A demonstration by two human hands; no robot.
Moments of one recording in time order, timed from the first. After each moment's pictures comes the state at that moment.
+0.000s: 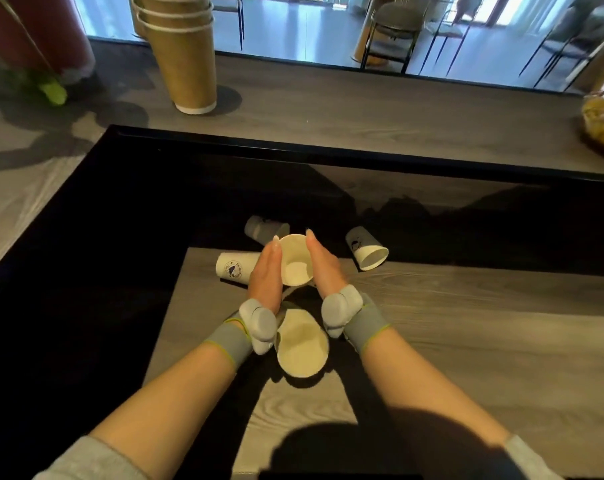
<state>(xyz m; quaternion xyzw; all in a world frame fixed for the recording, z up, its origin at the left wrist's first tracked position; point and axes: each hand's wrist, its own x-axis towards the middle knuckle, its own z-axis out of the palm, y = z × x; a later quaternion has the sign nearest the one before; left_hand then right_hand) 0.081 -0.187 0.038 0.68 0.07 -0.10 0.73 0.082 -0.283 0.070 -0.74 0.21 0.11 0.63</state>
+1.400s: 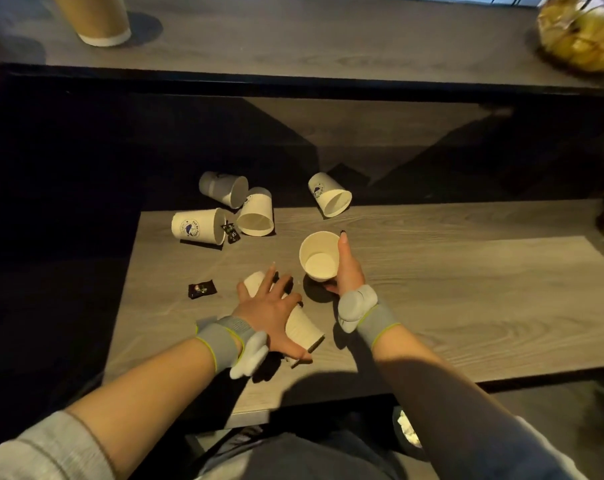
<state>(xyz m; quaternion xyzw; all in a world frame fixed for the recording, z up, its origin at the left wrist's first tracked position) 0.000 -0.210 -0.012 0.89 -0.32 -0.31 0.00 0.004 -0.356 0.009 -0.60 0.40 0.05 0.70</state>
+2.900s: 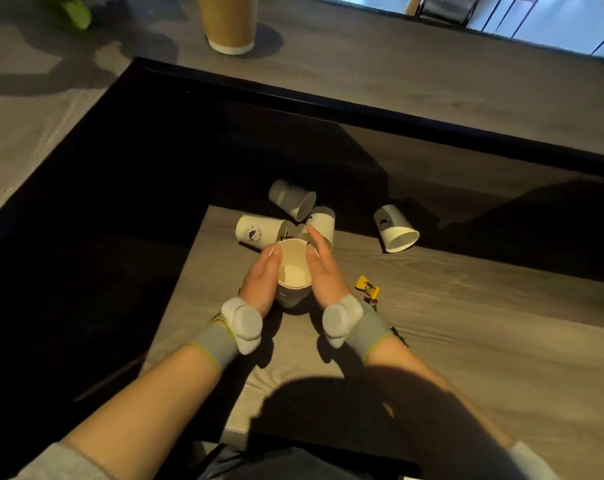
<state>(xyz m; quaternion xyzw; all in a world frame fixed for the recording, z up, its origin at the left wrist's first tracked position) 0.052 -0.155 0.009 0.72 0.09 -0.10 0.68 0.060 -0.269 0.012 -0.75 0.07 0.13 0.65</state>
